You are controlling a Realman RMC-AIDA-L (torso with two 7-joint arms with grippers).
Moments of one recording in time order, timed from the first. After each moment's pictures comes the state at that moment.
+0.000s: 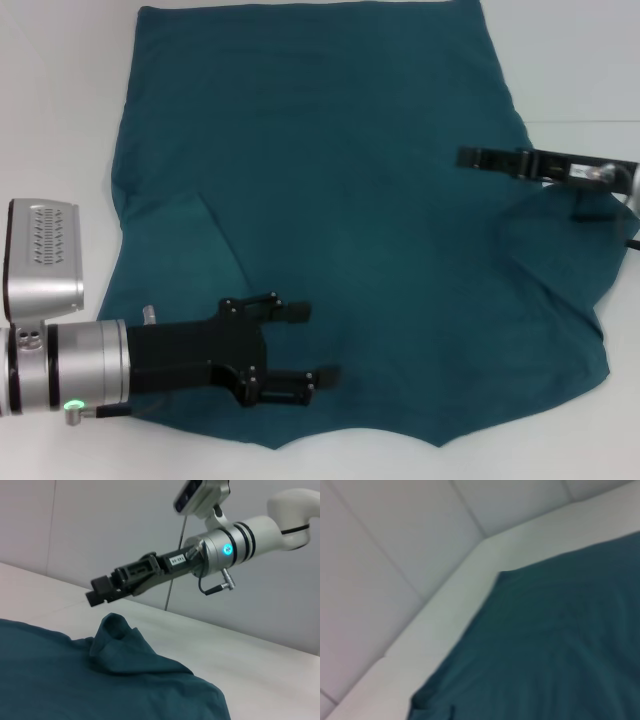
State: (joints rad) left arm -0.51 -2.17 0.72 0.61 2.02 1.56 -1.21; right arm 0.70 2.04 -0.57 -0.59 -2.07 -1.19 1.97
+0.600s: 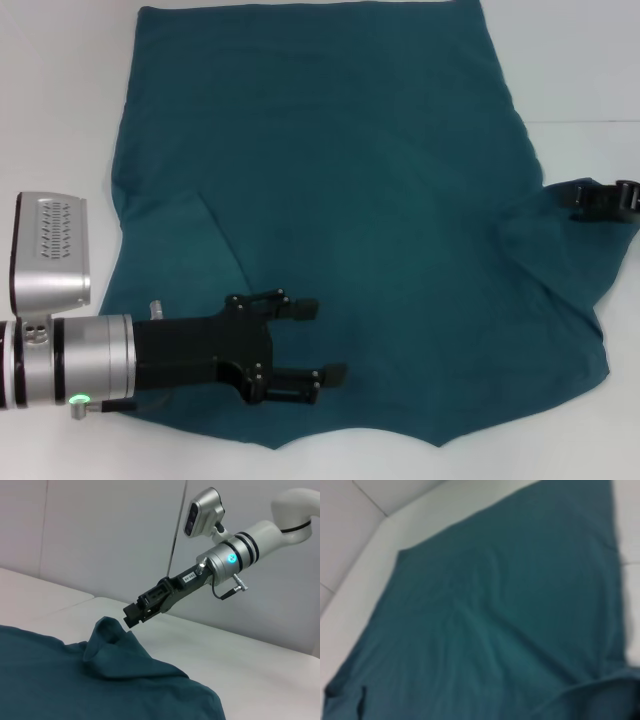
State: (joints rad) left arm -0.52 -2.17 0.73 0.61 2.02 1.57 -1.21; right arm 0.62 1.93 -0.63 -0.63 -2.20 -1.20 2.25
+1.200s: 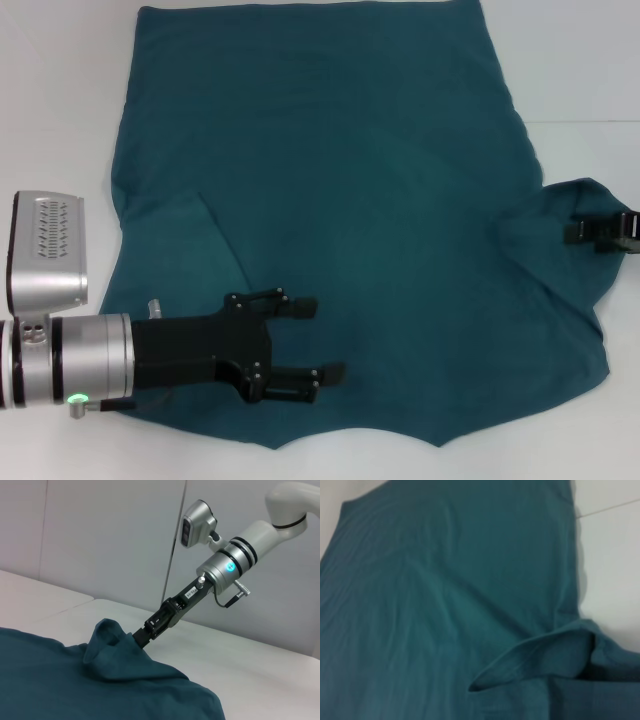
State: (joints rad) left arm -0.52 -2.17 0.73 0.61 2.02 1.57 -1.21; right arm 0.64 1.93 -0.67 -0.65 -2.37 -1.19 2.38
